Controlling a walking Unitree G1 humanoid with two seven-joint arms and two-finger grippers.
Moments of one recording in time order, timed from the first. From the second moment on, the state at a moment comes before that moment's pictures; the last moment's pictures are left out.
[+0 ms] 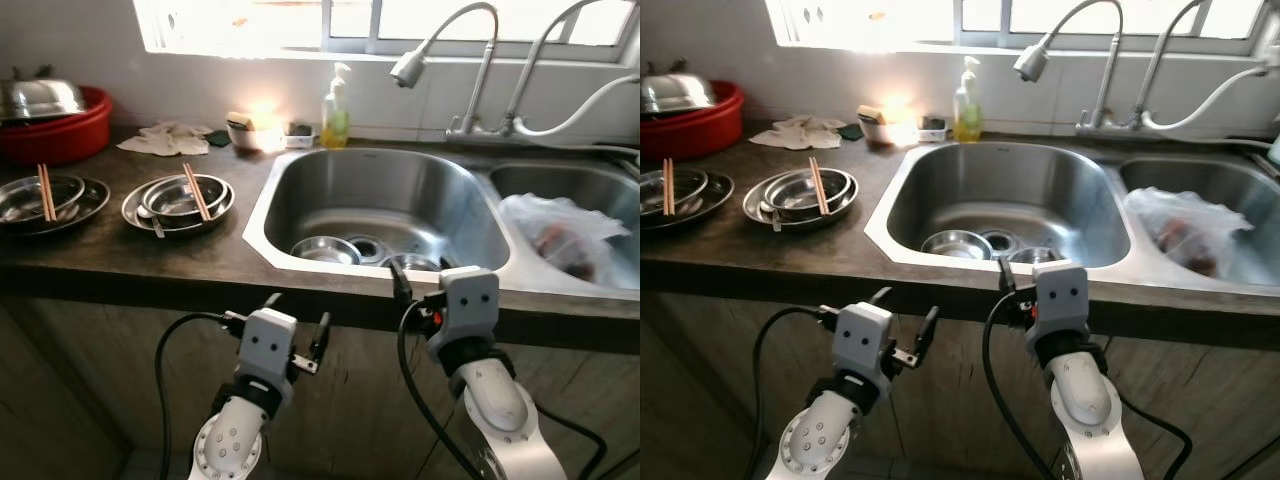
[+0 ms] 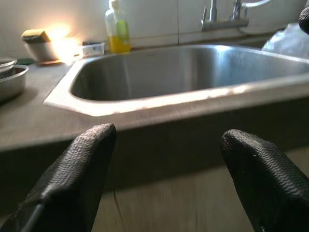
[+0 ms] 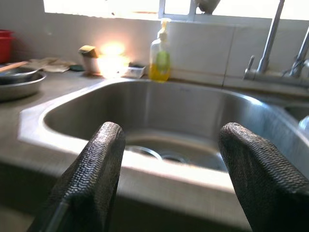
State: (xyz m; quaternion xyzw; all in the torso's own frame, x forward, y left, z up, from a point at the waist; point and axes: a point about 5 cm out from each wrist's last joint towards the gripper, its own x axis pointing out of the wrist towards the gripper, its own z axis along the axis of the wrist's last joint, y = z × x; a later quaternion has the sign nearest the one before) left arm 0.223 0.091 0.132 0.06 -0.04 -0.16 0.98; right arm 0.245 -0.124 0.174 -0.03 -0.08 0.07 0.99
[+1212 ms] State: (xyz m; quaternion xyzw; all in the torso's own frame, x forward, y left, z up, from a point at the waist) left arm 0.222 0.085 0.133 0.05 -0.05 -0.17 0.98; right arm 0.243 -0.123 0.171 -0.03 -0.08 0.08 0.99
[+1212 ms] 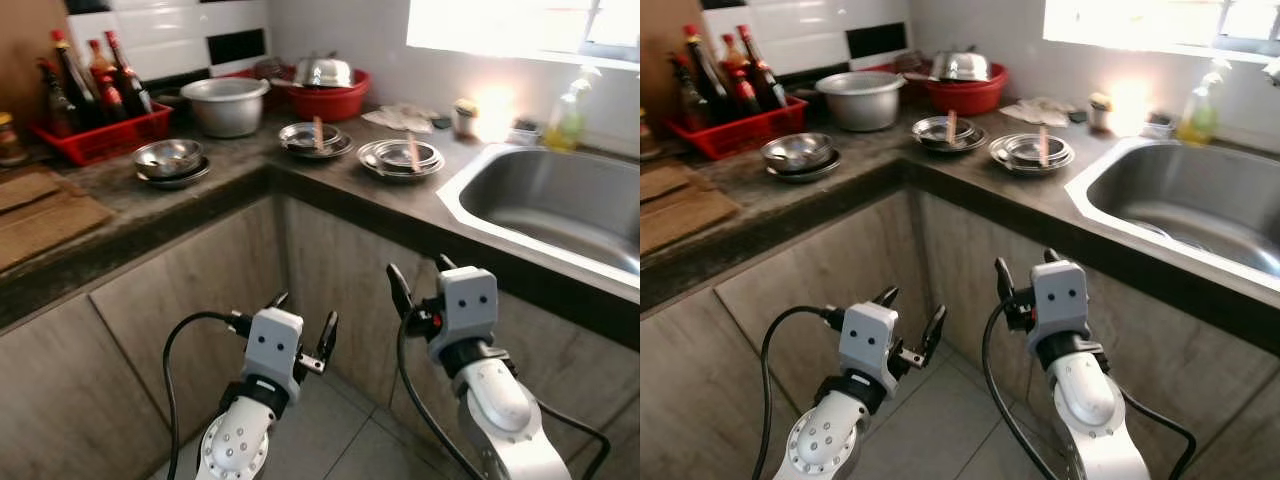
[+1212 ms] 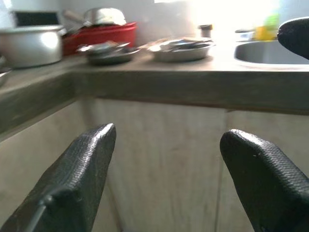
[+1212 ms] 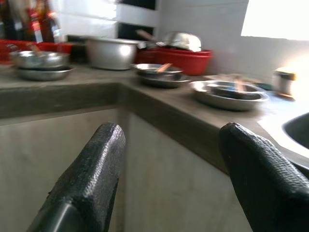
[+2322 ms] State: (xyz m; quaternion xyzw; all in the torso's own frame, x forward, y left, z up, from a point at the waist) left arm 0.224 0.081 0.134 0.05 -0.04 -0.18 0.98; right arm 0.252 -0.131 0.172 -0.04 -0.08 0.07 0.99
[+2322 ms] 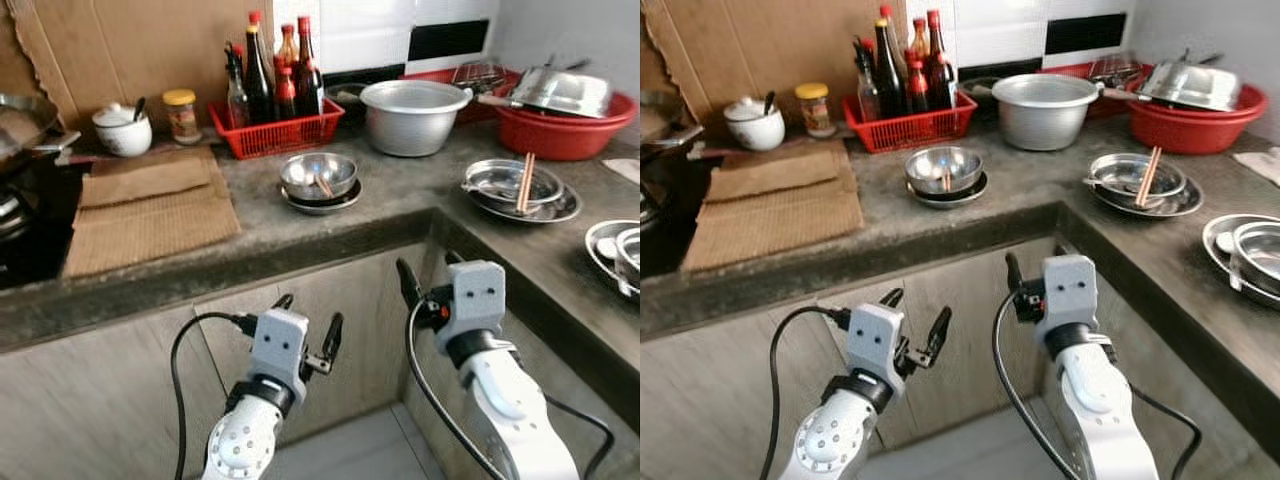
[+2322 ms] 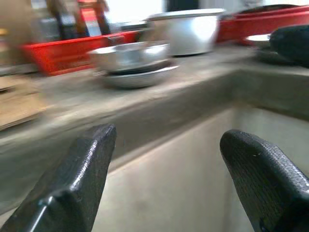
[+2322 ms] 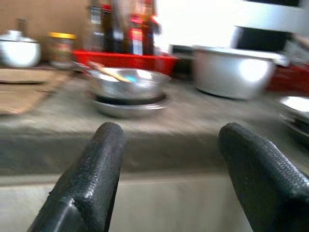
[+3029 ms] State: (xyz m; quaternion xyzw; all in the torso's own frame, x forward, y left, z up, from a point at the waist) left arm 0.223 0.090 0.129 0.05 -0.03 -0.16 0.99; right arm 0.262 -0.130 0.181 -0.04 -0.09 0.09 0.99
